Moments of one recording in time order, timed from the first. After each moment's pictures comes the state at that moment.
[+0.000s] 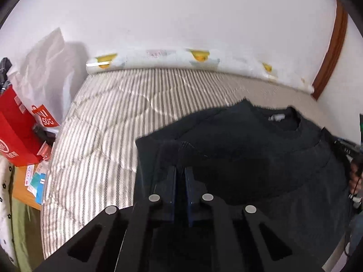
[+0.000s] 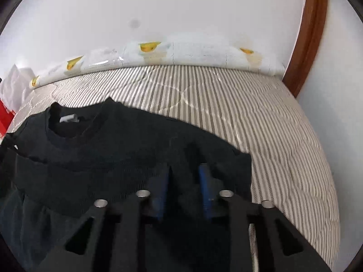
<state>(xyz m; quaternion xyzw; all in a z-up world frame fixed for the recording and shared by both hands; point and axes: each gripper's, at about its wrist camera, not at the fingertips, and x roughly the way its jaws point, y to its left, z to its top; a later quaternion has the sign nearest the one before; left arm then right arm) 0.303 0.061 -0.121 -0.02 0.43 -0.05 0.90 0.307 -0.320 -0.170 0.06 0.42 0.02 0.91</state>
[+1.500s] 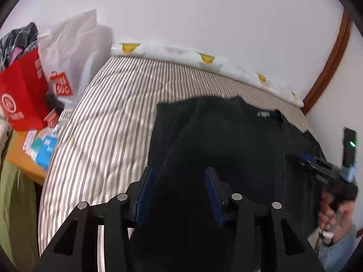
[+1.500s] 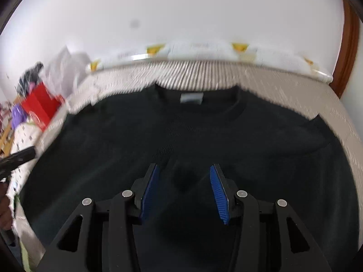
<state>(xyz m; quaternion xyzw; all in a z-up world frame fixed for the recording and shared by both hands) 0.218 0.094 -0.119 -0.09 0.43 -0.06 0.89 0.251 -0.142 -0.172 0.04 0.43 0.09 0.90</state>
